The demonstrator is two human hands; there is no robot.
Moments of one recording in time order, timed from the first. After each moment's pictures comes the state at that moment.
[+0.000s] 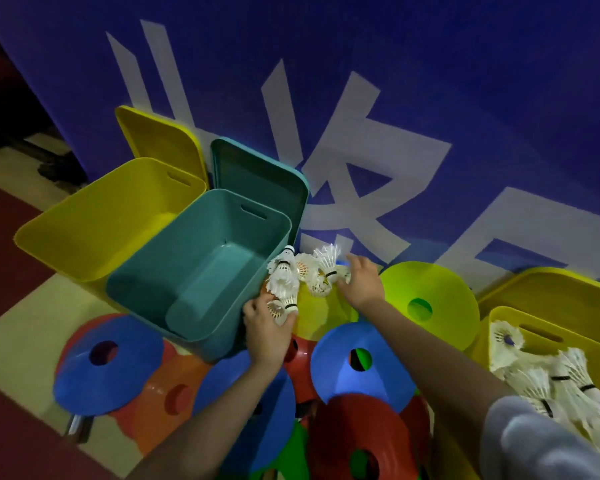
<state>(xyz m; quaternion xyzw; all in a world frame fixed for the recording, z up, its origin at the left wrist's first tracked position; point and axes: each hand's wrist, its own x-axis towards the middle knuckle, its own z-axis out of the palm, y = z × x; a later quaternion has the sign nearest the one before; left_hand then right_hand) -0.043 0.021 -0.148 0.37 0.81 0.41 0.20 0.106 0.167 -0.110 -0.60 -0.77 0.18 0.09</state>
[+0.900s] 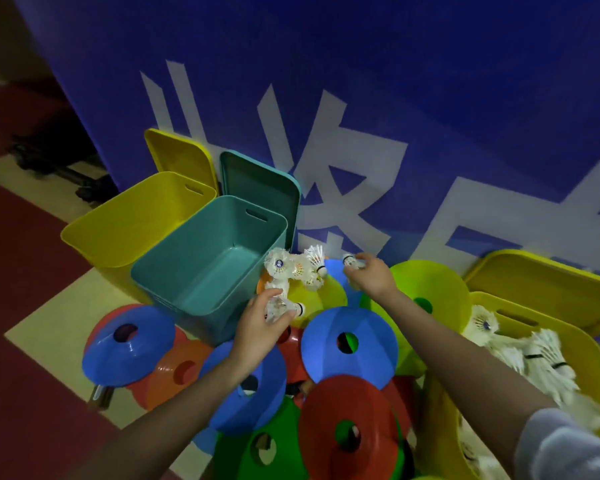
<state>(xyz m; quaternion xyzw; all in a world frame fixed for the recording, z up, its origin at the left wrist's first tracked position) -0.028 -0.047 -0.073 0.46 0.71 0.46 0.29 0.151 0.128 -0.043 -0.61 -0.69 0.33 0.18</state>
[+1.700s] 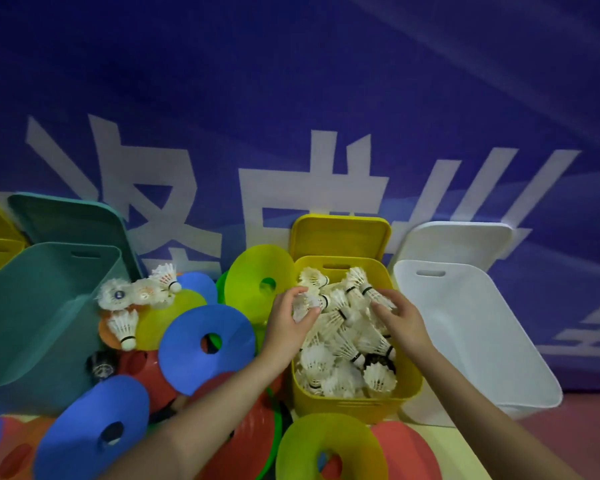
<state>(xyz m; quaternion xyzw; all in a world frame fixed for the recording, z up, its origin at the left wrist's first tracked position) 0.259 -0.022 -0.054 0.62 0.53 0.44 0.38 0.480 -0.045 -0.029 -0.69 -0.52 0.30 0.40</state>
